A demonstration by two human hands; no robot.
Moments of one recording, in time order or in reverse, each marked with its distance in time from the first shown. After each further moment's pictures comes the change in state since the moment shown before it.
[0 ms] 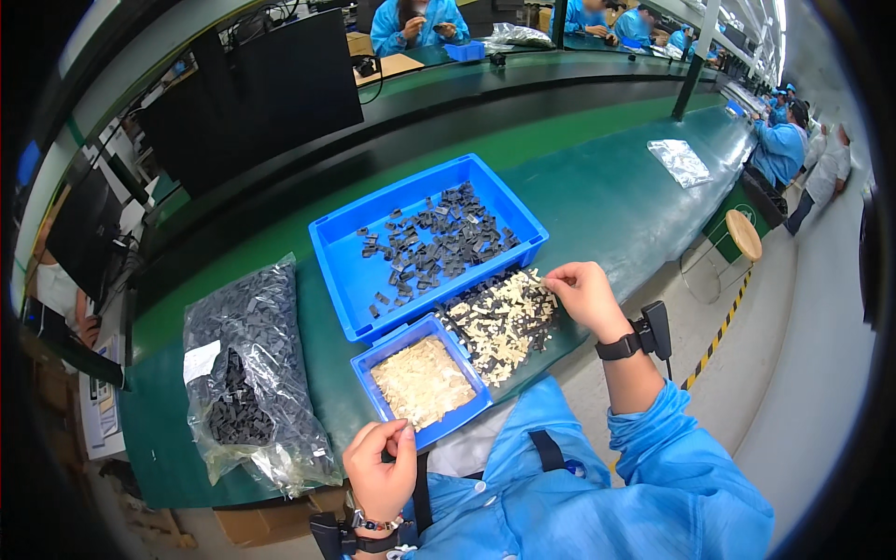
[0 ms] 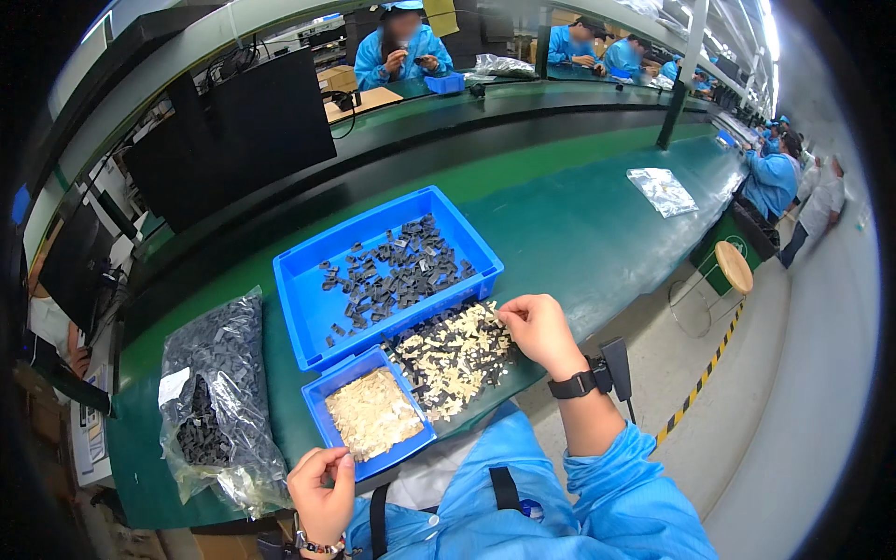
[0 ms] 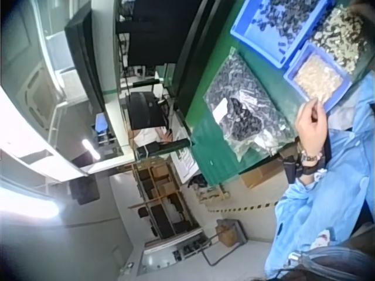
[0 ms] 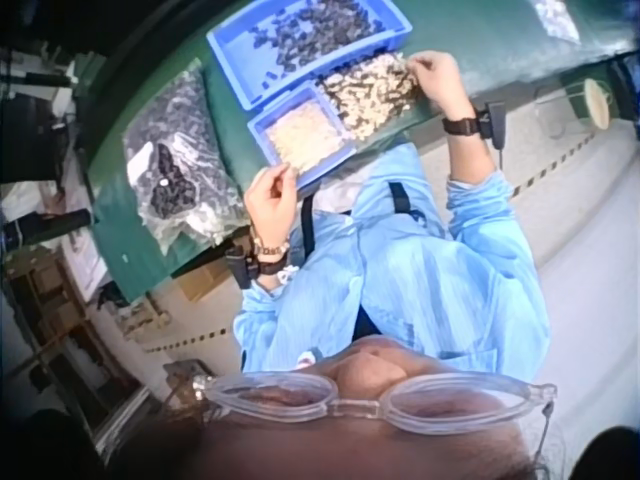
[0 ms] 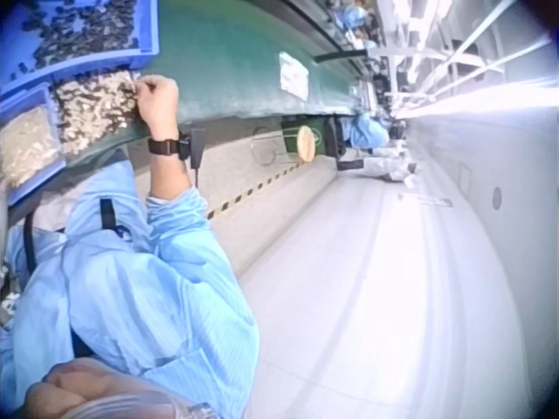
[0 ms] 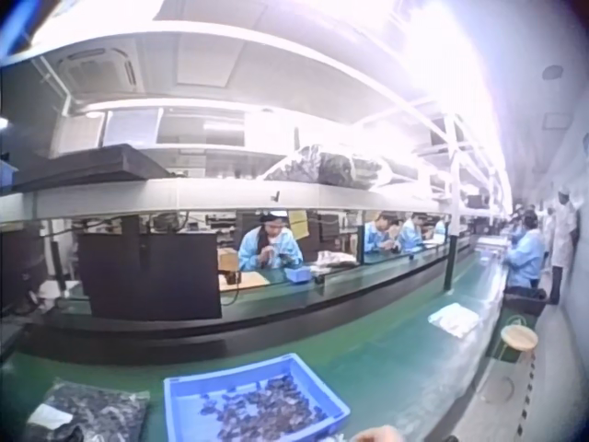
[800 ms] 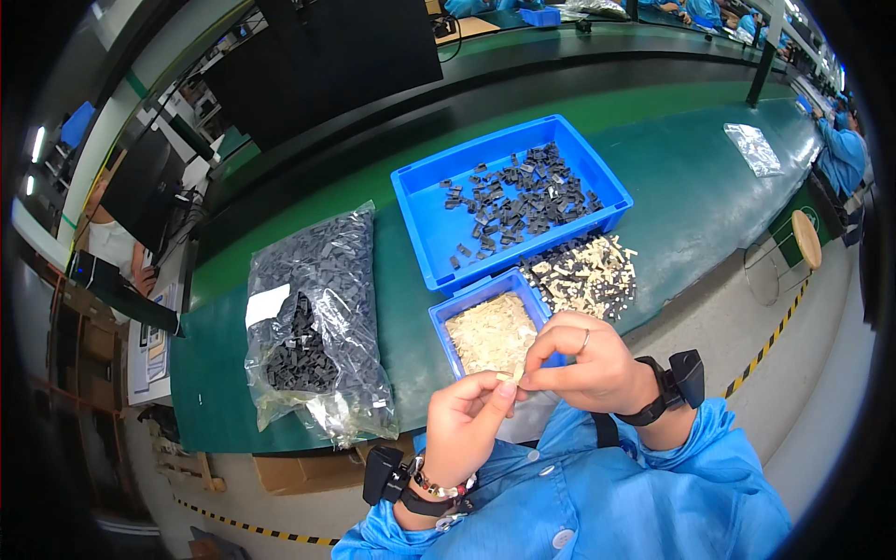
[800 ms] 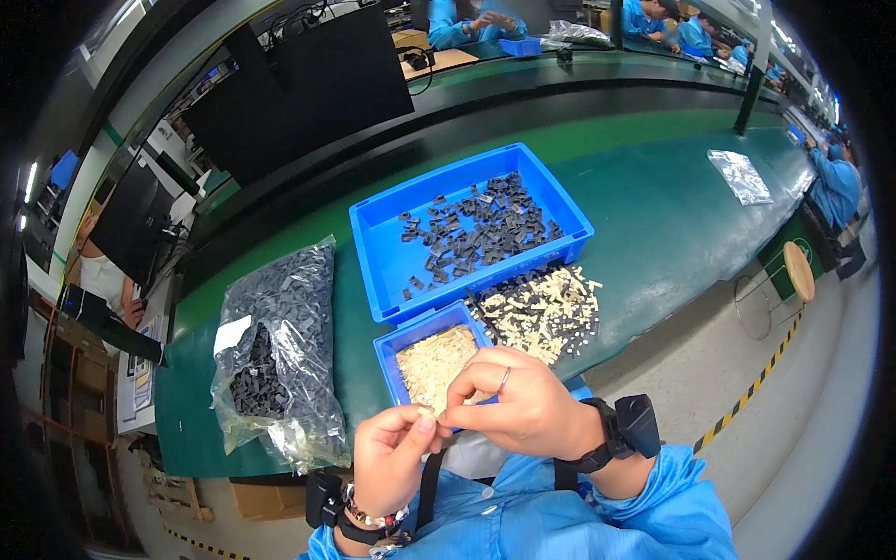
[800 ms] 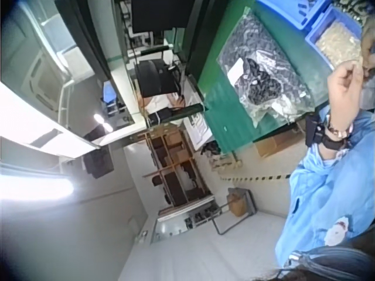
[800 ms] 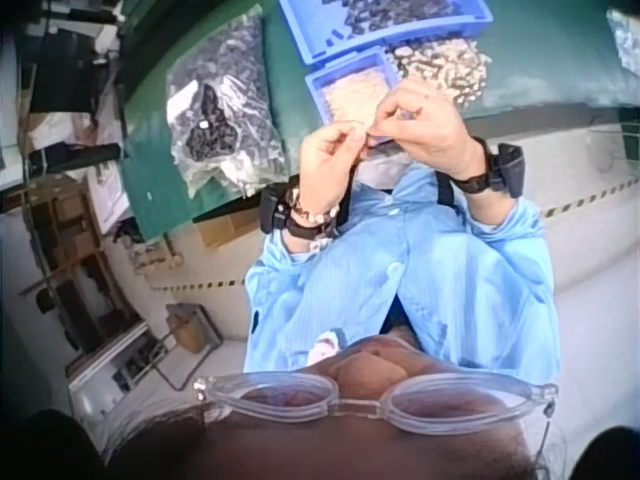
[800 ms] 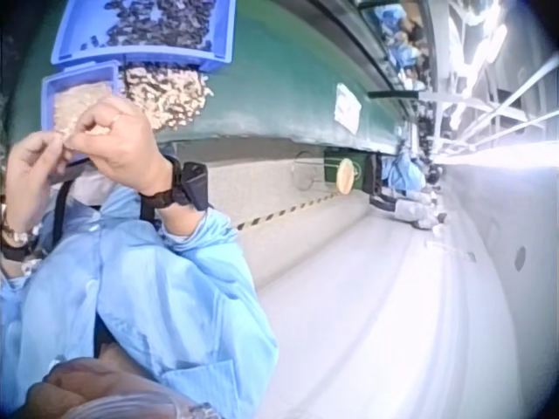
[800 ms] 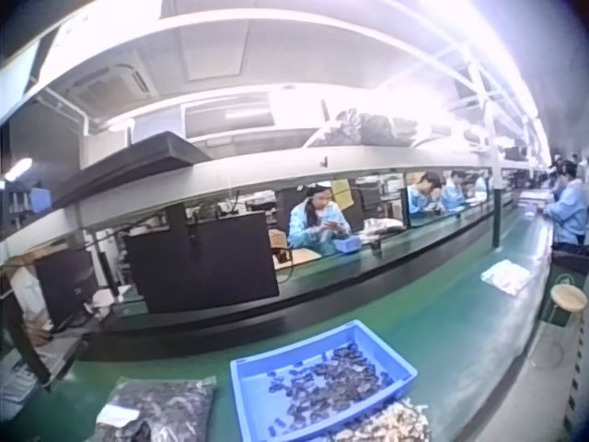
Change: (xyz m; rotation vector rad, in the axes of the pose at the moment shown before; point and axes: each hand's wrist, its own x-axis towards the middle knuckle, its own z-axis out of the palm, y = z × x) left_hand 0.000 0.024 0.006 -0.812 -0.263 -0.340; right_hand -0.081 -0.117 0.040 0.319 -0.292 -1.009
